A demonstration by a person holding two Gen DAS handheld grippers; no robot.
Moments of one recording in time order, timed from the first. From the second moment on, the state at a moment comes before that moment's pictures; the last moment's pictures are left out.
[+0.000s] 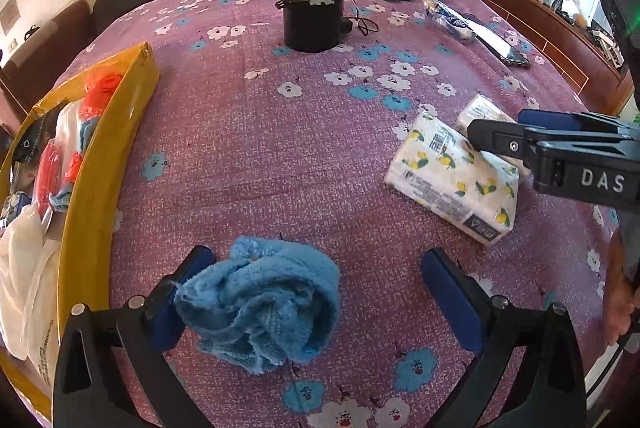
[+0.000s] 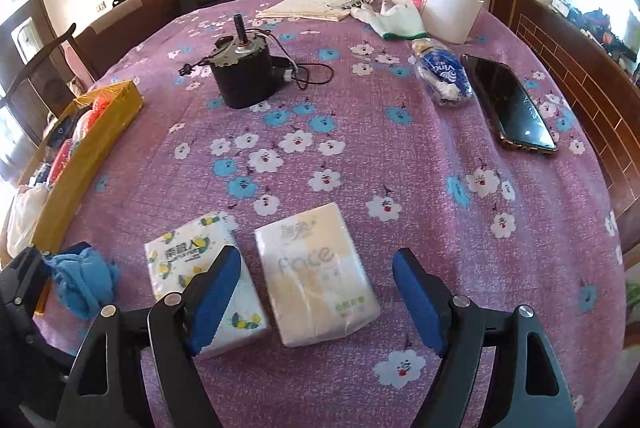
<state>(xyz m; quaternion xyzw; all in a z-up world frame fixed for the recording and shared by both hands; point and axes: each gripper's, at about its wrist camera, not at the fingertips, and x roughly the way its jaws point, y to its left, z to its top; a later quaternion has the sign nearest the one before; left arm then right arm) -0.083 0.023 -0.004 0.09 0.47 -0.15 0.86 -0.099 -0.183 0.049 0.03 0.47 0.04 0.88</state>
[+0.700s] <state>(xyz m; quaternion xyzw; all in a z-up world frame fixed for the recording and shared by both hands) -0.090 0.023 -0.004 0.08 0.47 -0.15 0.87 -0.092 -0.202 0.031 0.02 0.50 -0.04 0.87</state>
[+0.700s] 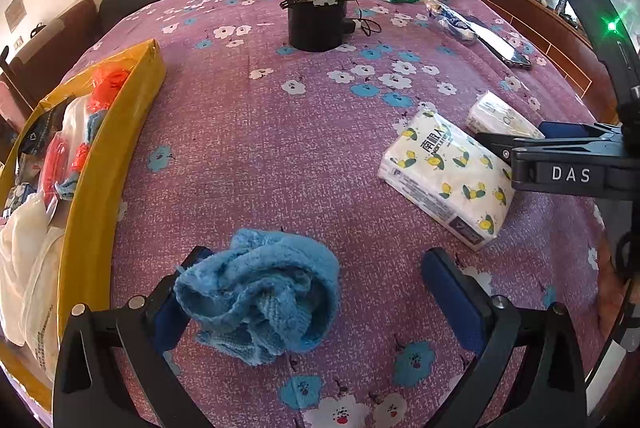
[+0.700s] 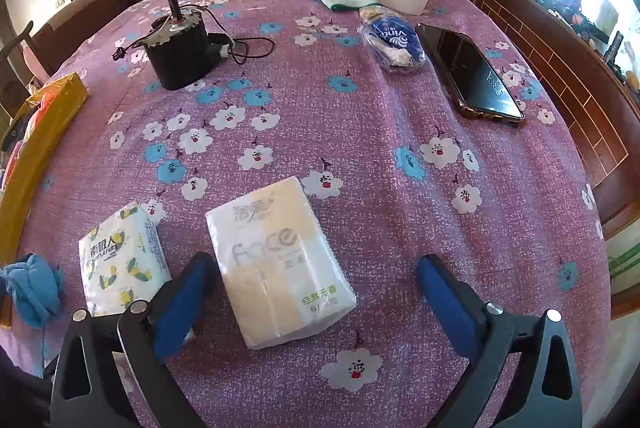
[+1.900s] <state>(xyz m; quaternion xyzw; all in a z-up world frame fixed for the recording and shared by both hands) -0.082 0.022 -0.003 0.09 0.48 -0.16 0.86 -0.100 -0.200 0.035 0.01 0.51 -0.02 0.86</state>
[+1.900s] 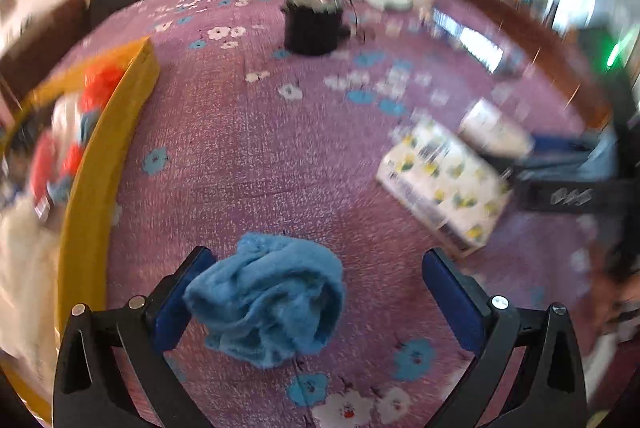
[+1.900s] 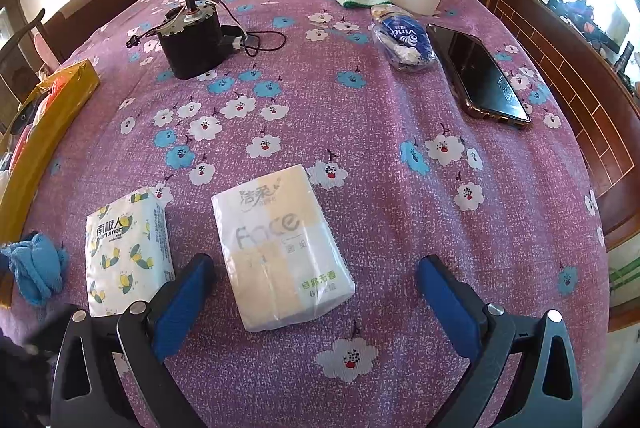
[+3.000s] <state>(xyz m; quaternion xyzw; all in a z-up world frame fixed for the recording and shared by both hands) -0.133 0.154 0.073 -0.15 0.37 -0.21 0.89 -0.146 -0.139 0.128 -0.03 0.41 0.04 0.91</state>
